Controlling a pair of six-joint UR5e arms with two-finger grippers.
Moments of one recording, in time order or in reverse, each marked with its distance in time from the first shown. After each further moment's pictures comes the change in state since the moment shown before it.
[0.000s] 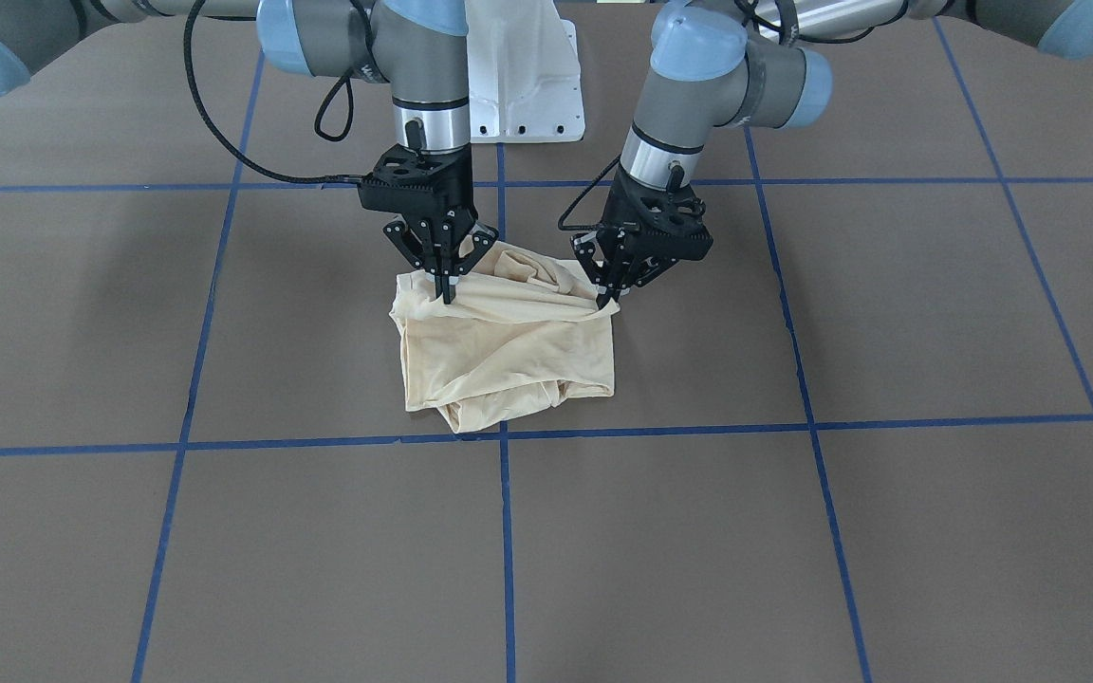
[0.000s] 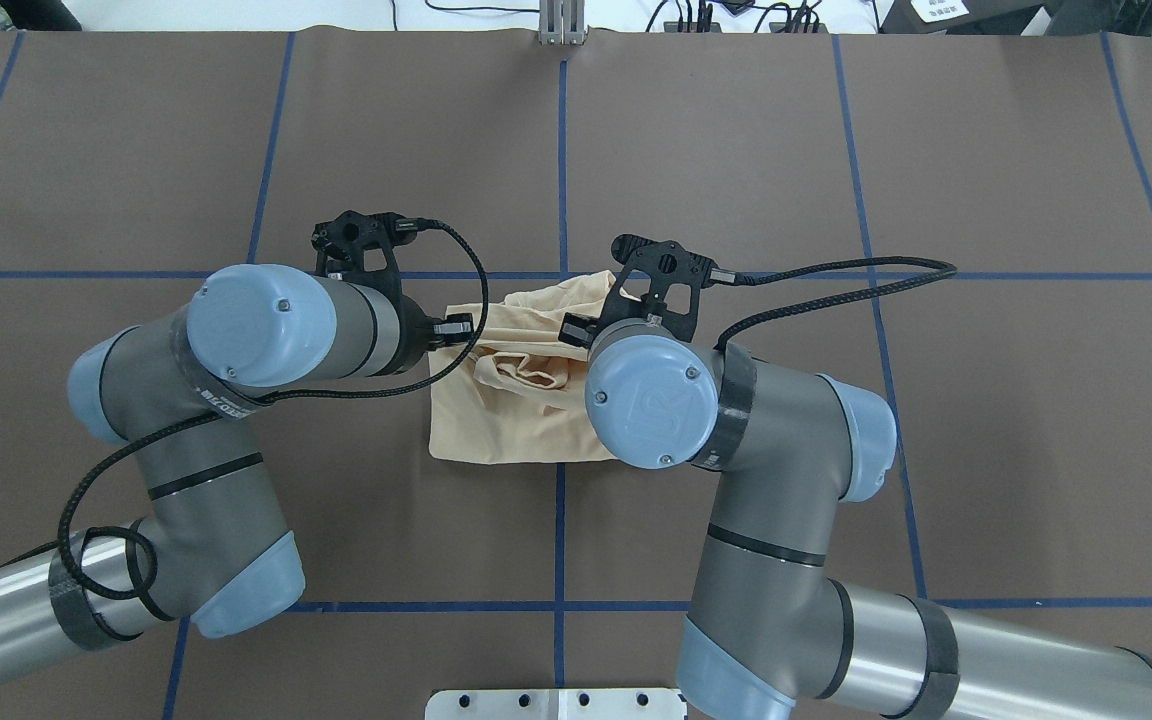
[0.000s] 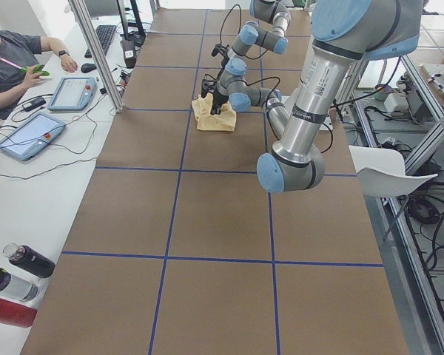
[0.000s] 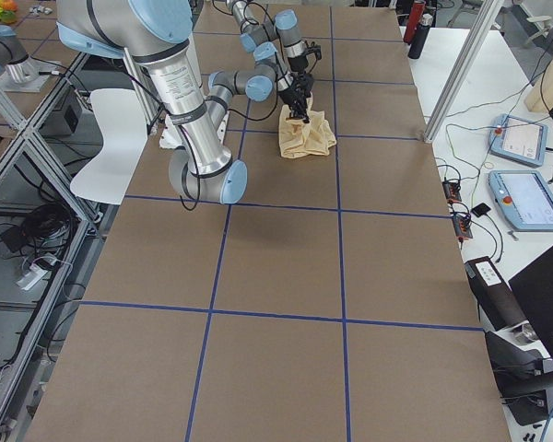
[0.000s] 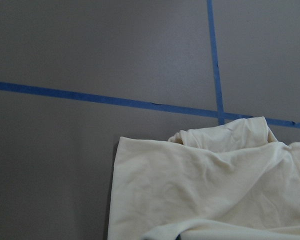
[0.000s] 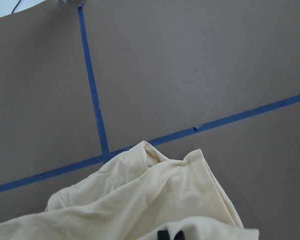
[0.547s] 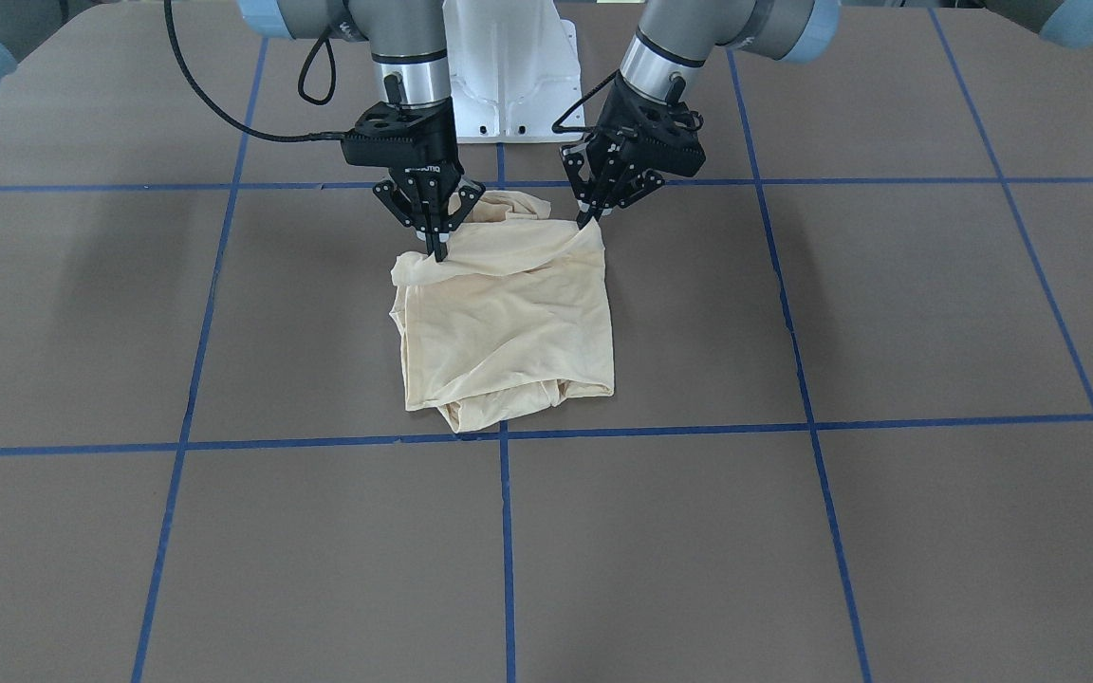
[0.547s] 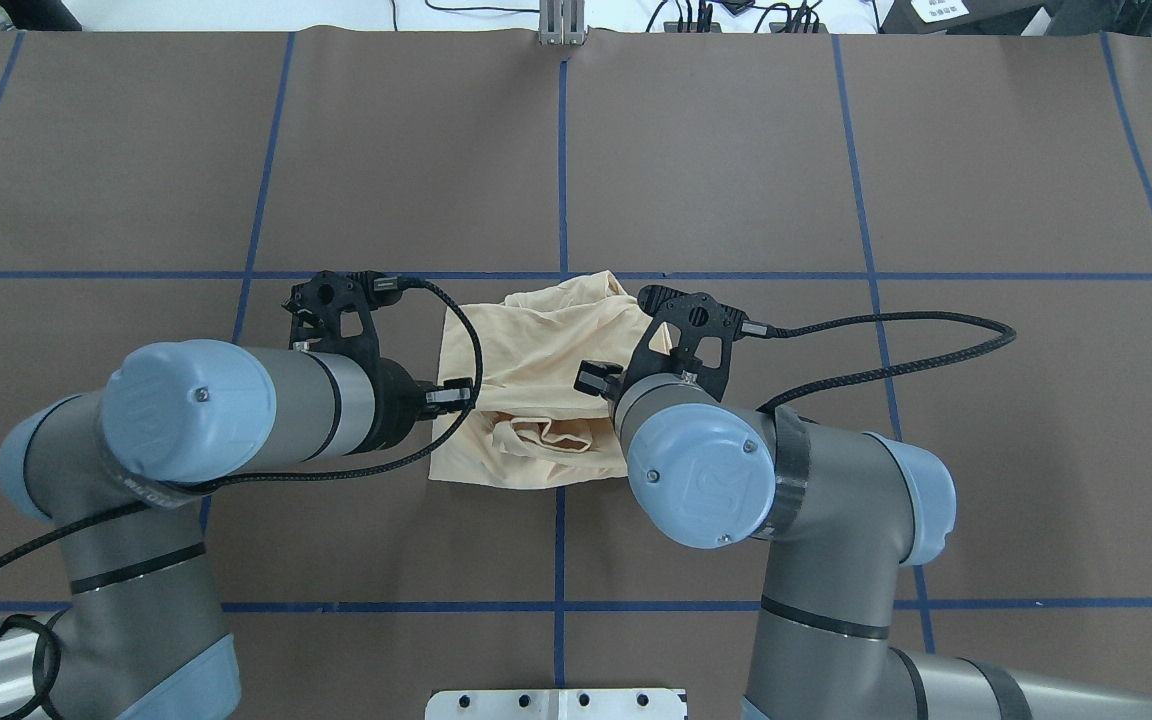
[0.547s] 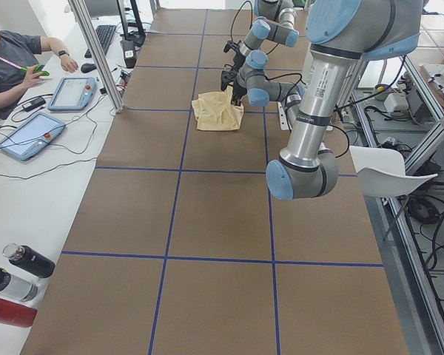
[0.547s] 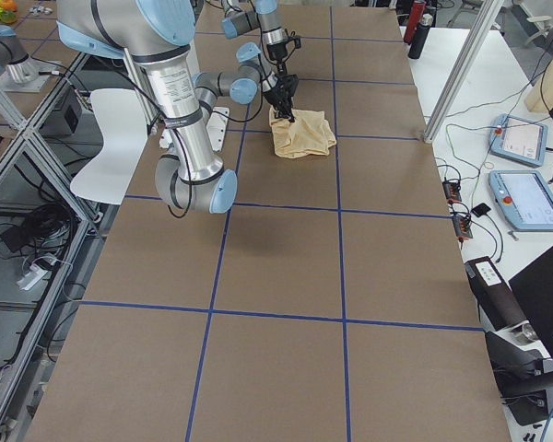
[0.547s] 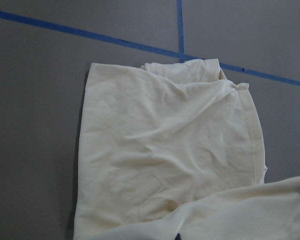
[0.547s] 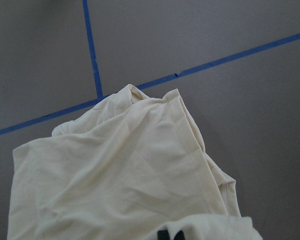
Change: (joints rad) left arm 0.078 0.084 -0.202 0.016 0.000 -0.068; right arm -0.061 -0.098 0.144 -0.006 -0.020 0.032
